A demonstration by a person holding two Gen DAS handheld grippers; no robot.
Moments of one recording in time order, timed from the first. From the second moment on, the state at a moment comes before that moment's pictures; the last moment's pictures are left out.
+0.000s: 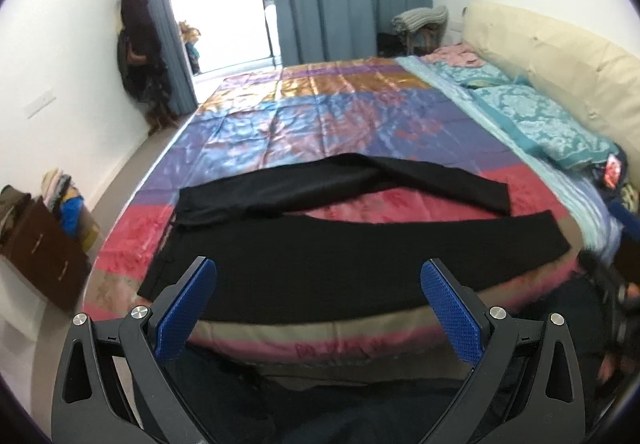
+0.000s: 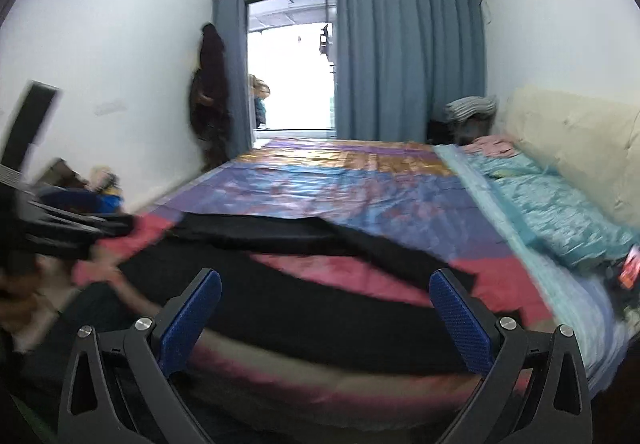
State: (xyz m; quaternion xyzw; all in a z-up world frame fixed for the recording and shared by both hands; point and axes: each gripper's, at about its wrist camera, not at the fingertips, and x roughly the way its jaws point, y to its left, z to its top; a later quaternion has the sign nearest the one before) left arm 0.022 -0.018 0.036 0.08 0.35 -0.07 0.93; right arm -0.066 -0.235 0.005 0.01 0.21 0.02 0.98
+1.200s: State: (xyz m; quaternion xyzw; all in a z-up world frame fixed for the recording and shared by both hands) left arm 0.206 -0.053 -0.119 0.08 0.54 0.00 0.84; right arm 0.395 -0.678 -0.156 0.24 0.47 -0.12 0.84
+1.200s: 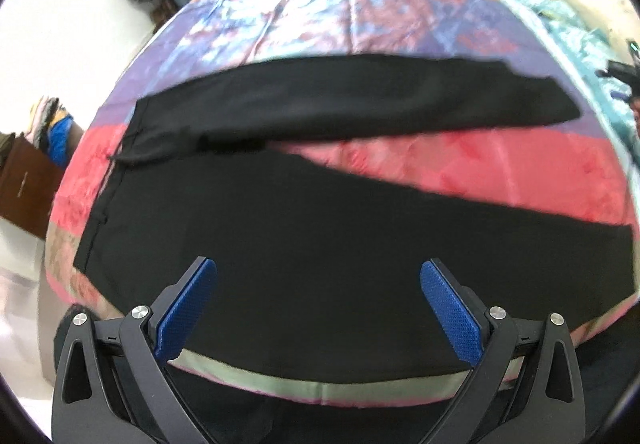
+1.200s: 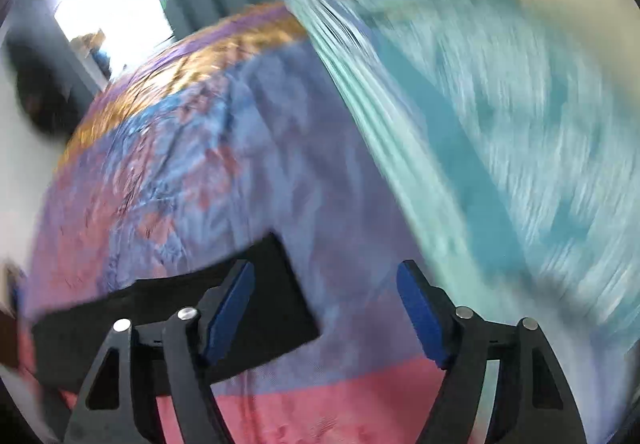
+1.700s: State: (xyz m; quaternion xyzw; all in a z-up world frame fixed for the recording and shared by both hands) left arm 0.231 -0.020 -0.165 0.08 0.58 0.05 0.81; right arm 0.387 -0.623 -0.241 0.20 0.51 -0.14 0.83
